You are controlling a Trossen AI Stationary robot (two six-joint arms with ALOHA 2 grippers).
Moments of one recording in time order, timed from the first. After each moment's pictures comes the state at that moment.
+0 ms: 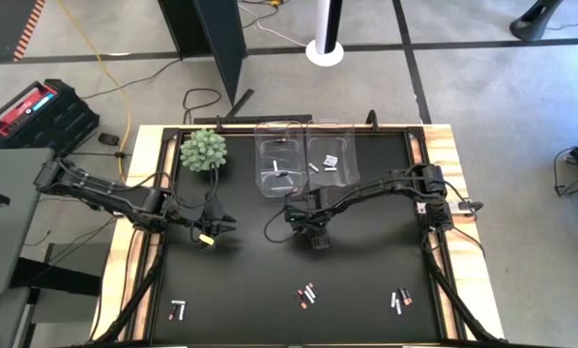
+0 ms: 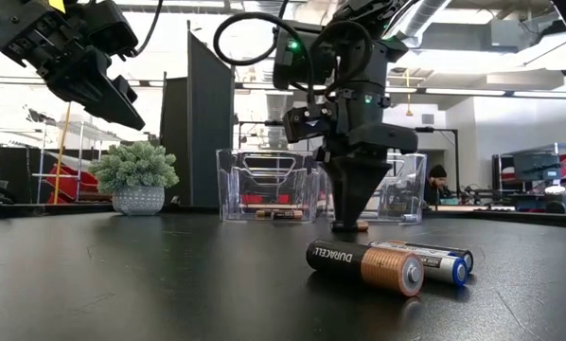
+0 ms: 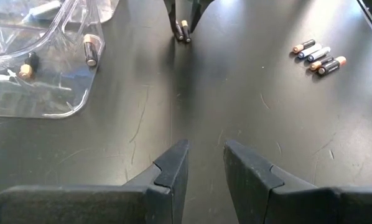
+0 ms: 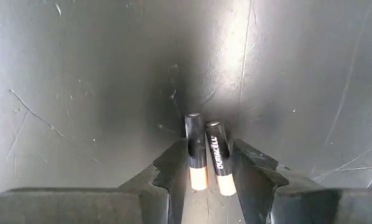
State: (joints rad) left arm -0.20 0.83 0.45 -0.23 -0.19 -0.21; right arm 0.03 2.02 1.41 -0.80 0.03 -0.13
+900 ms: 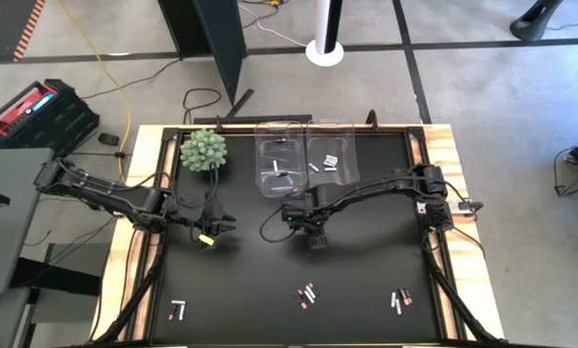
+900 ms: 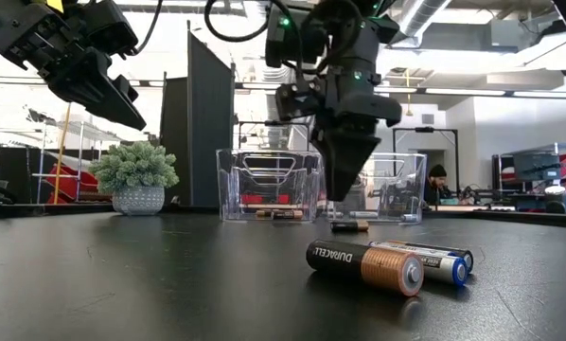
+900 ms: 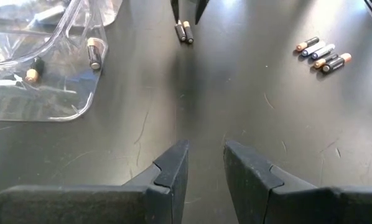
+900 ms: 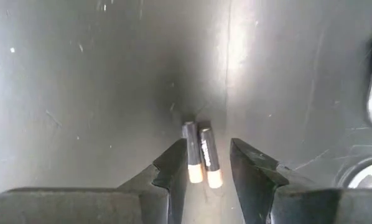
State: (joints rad) left arm -0.20 0.83 0.45 -0.23 -0.20 -0.18; right arm 0.04 2.01 1.52 -0.90 0.03 -0.08
